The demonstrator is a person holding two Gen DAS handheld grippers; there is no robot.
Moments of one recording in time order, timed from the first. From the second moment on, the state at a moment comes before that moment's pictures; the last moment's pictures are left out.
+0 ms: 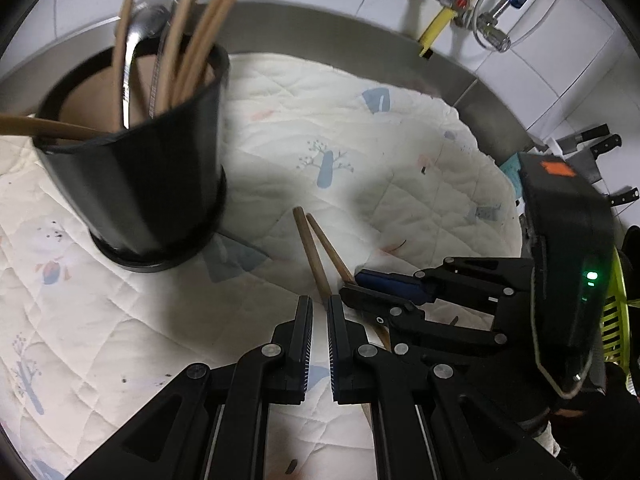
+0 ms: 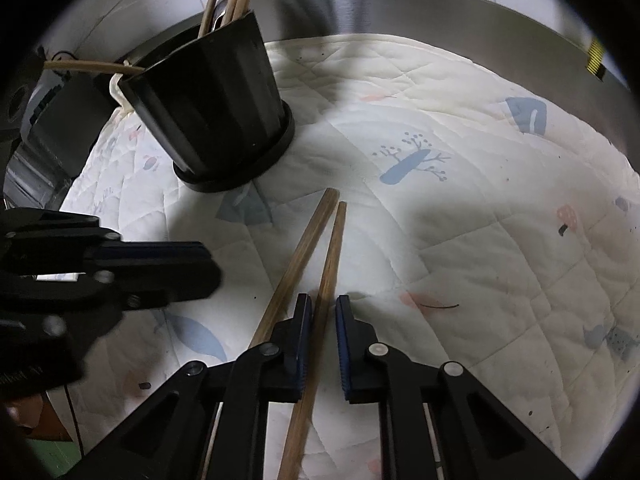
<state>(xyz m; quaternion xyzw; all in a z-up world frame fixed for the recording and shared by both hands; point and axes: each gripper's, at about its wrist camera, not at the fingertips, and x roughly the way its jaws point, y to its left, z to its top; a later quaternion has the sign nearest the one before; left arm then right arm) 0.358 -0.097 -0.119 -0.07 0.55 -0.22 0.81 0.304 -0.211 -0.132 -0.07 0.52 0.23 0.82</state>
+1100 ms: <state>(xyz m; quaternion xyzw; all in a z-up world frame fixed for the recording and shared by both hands) 0.384 -0.132 -0.151 -0.05 0.59 -0.17 0.79 0.296 -0.252 -0.134 -0.03 0.53 0.21 0.82</state>
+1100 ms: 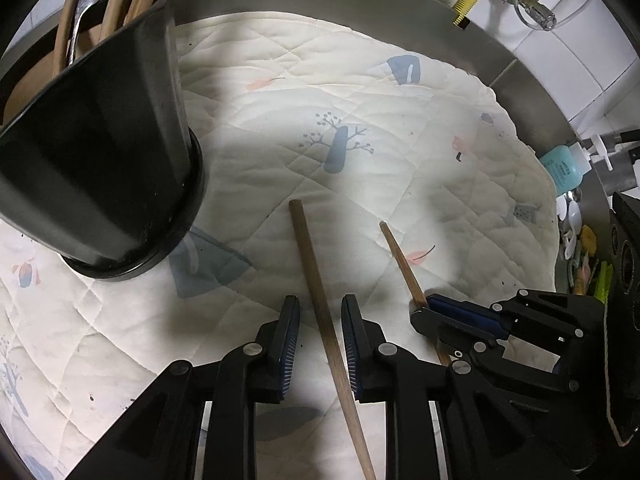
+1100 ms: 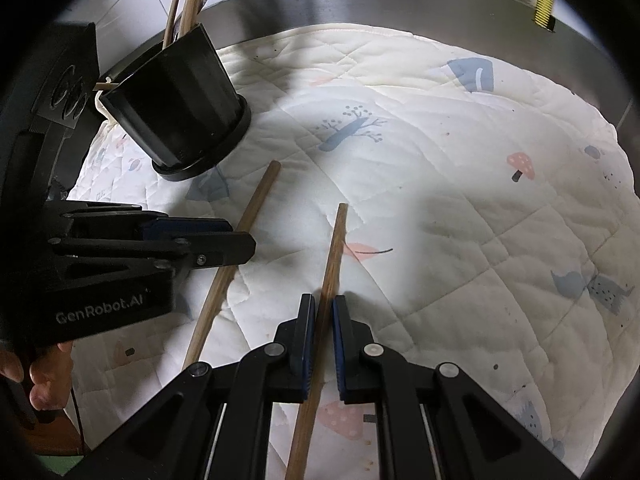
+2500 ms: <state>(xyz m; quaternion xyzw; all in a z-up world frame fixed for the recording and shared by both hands) 0.321 -0.056 0.016 -0.07 0.39 -0.19 0.90 0.239 -0.262 -0.035 -0.03 0.39 0.23 0.89</state>
